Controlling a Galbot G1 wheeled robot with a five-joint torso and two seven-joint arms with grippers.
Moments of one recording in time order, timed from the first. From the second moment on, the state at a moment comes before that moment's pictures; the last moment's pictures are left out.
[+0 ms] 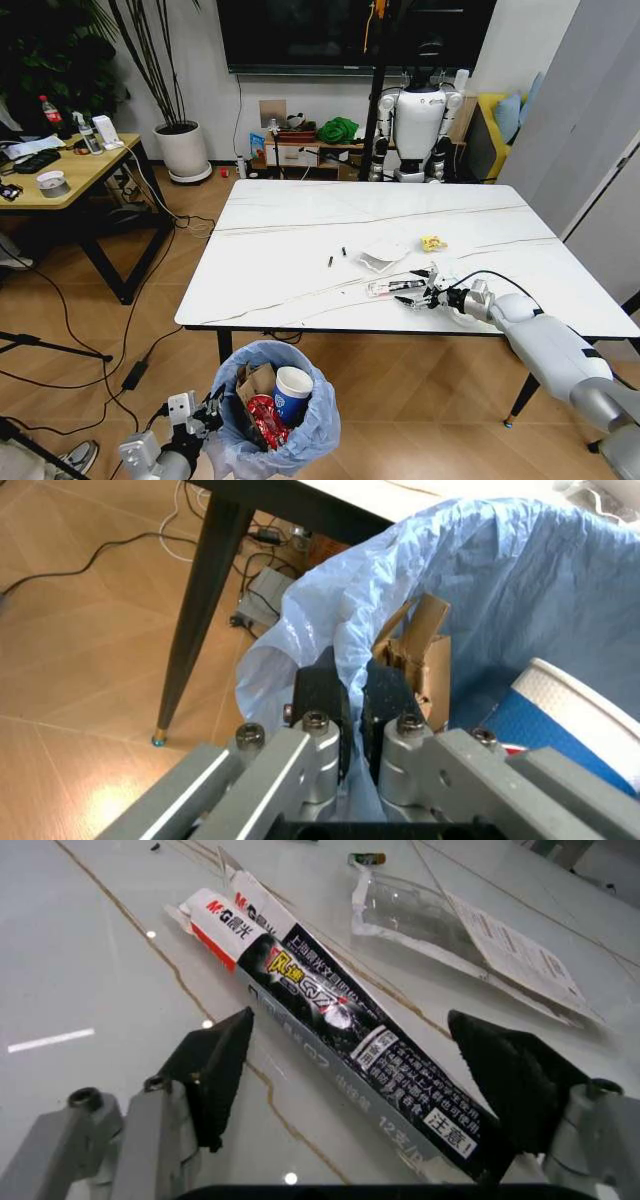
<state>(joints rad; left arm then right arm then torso) 1.84 -1.12 -0.49 -2.15 -0.77 0.18 -0.22 -0.41 0.98 -0.17 0.65 0.42 0.45 -0.85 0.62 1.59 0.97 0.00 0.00</state>
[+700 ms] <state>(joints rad) 1.83 -1.13 -0.49 -2.14 -0.77 0.18 -0.22 -0.43 0.97 -0.16 0.67 0.41 0.46 -0.85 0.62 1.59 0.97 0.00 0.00</state>
